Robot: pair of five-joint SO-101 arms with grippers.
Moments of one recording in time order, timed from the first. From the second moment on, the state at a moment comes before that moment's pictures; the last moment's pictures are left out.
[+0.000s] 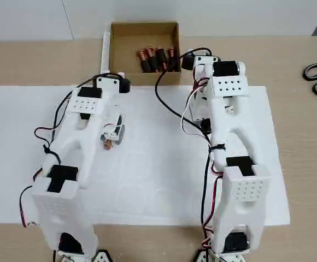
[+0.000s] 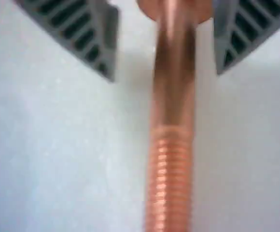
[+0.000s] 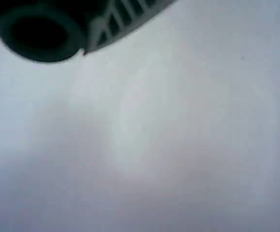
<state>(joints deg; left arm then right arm) 2.1 24.0 -1.7 79.9 0.2 -8.2 31.7 -33.2 95.7 5.0</state>
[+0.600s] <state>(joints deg) 3.8 24.0 -8.7 88.2 -10.1 -8.2 31.7 -33.2 95.7 5.0</state>
